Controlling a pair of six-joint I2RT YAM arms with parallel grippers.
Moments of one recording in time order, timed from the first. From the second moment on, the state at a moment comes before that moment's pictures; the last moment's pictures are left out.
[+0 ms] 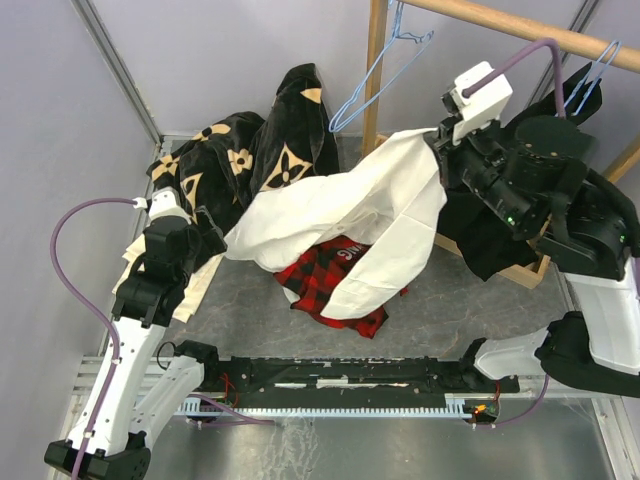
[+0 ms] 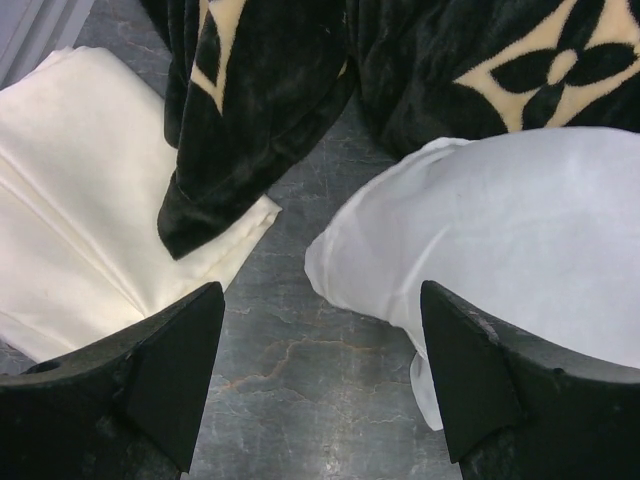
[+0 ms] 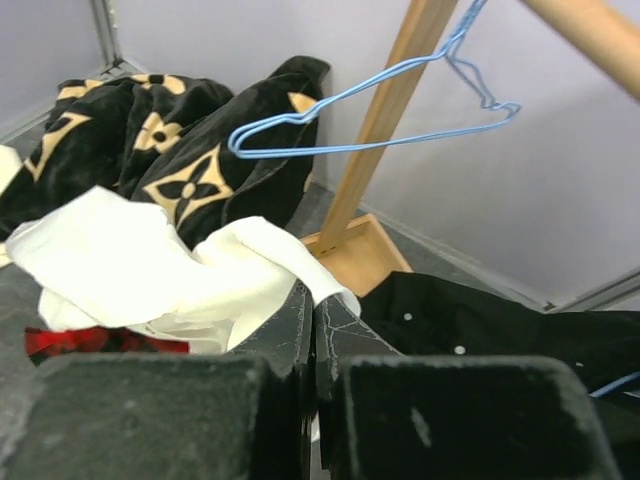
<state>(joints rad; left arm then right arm) -0.23 0.70 0.91 -0.72 -0.34 -0.43 0.90 1.33 2.22 -1.00 0.45 -0.16</state>
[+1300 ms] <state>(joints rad) -0.23 0.71 0.91 -0.70 -0.23 -0.43 0.90 1.34 2.26 -0.95 0.27 -0.19</state>
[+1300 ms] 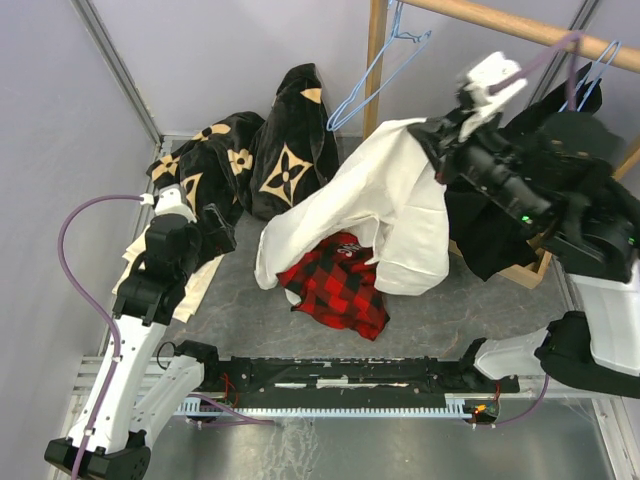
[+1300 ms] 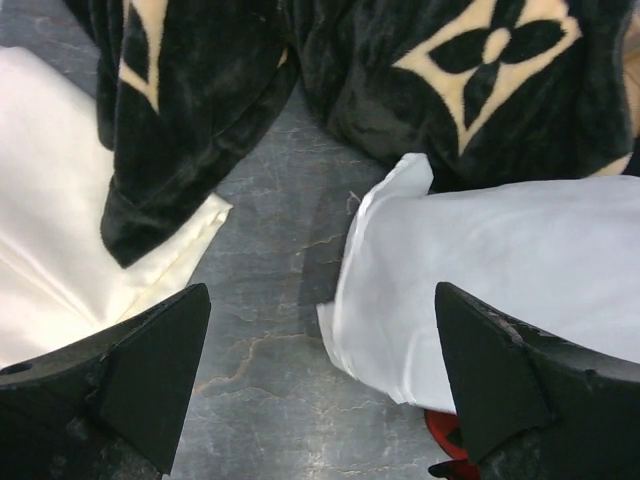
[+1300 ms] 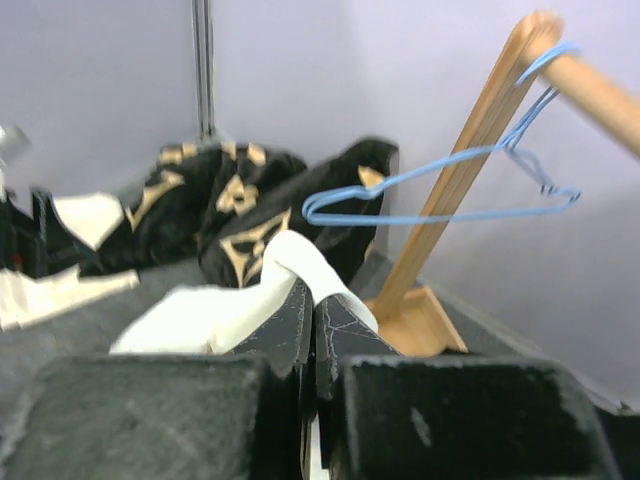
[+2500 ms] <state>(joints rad) -0.40 0.85 0.83 -0.51 0.03 -0.46 0.90 1.20 2.47 -0.42 0.49 -0.36</state>
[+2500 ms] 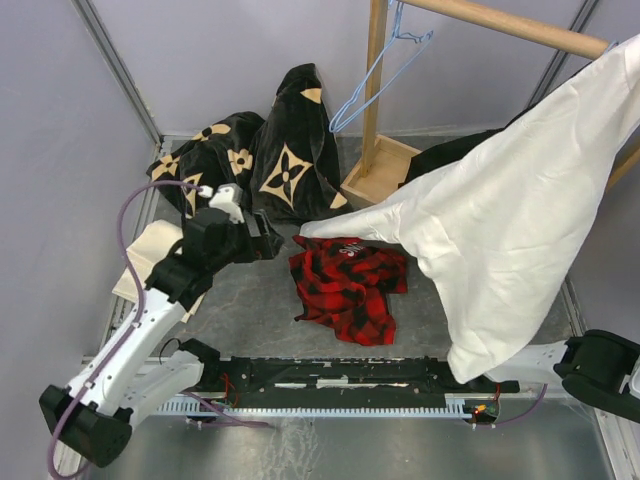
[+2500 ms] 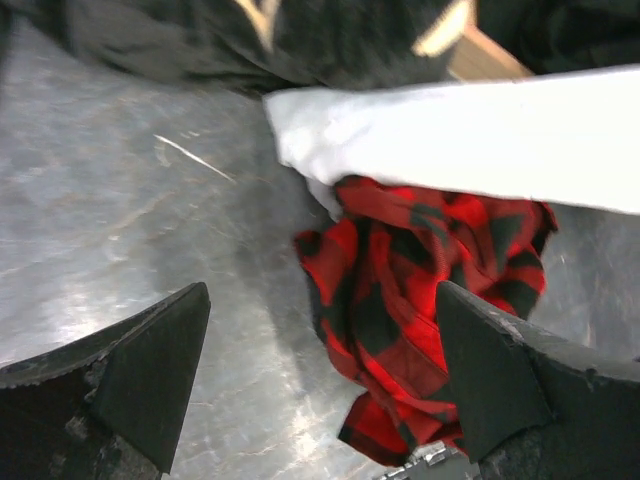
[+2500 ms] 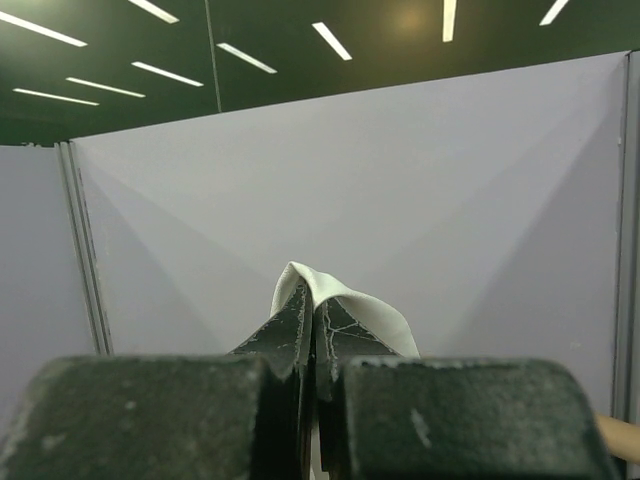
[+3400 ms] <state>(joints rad) -0.84 1.24 0.71 -0.12 -0.10 -0.60 0.90 1.05 2.41 -0.39 0.64 -0.50</state>
